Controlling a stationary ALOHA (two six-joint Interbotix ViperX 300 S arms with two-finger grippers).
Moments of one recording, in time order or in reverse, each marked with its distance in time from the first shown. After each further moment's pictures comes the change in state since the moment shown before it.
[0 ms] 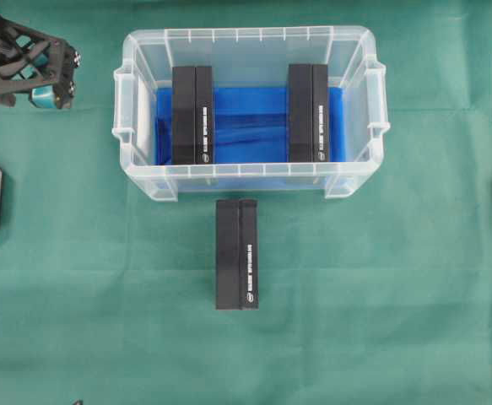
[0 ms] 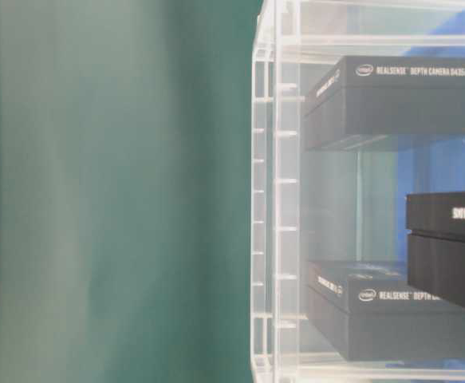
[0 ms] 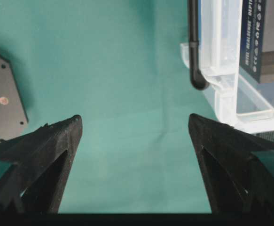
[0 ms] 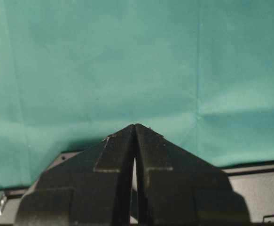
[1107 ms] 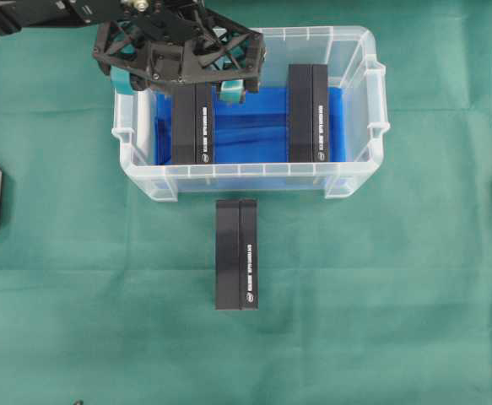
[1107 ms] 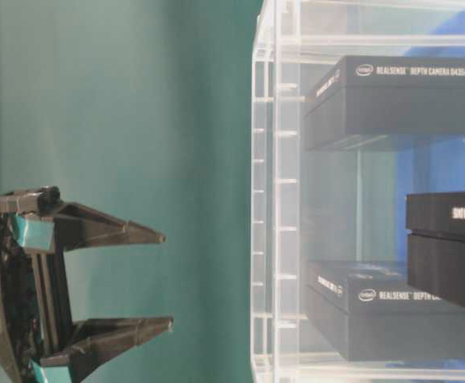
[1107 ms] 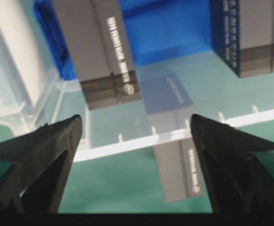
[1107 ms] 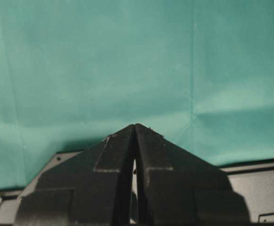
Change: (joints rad) left arm -0.097 0.563 -0.603 -0.002 0.054 -0.008; right arm 0.000 -0.002 0.000 -0.012 0.002 0.000
